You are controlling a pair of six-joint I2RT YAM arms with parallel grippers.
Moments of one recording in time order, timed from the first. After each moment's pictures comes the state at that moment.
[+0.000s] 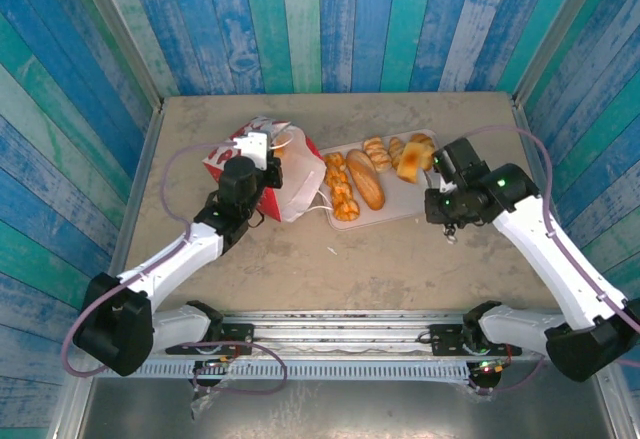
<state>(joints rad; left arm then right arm) -0.48 1.18 0.68 0.31 -0.24 -0.14 0.49 1.20 1.26 -1.27 0.09 0.41</state>
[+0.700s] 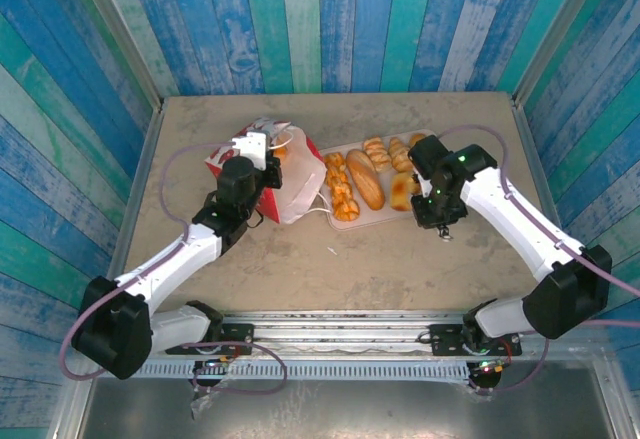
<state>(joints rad) -0.48 1.16 0.68 0.29 -0.23 -0.15 0.48 1.40 1.28 -1.35 0.06 0.28</state>
